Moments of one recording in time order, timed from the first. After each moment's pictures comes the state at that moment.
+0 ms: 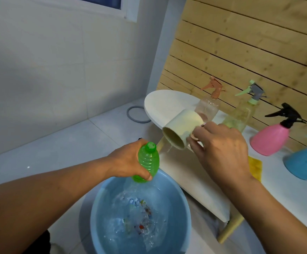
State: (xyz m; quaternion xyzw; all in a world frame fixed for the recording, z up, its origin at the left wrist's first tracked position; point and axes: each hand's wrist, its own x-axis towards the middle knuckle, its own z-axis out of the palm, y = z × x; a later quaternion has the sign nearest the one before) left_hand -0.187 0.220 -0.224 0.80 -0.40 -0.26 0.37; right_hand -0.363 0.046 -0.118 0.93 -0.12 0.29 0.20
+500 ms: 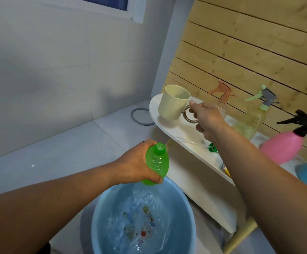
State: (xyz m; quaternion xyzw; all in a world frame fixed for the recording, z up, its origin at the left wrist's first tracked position) left_hand -0.188 0.209 -0.222 0.76 -0.38 -0.25 0.46; right_hand -0.231 -0.016 -0.109 0.74 -0.37 0.23 -0.52
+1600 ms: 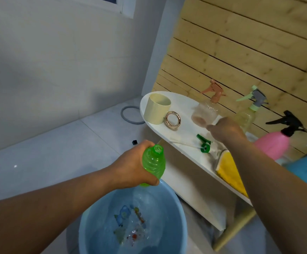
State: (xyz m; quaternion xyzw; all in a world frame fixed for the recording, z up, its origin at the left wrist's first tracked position) left_hand -0.192 0.196 -0.221 0.76 -0.39 -0.24 0.46; right_hand -0.273 -0.106 -0.126 0.85 -0.50 0.08 -0.11
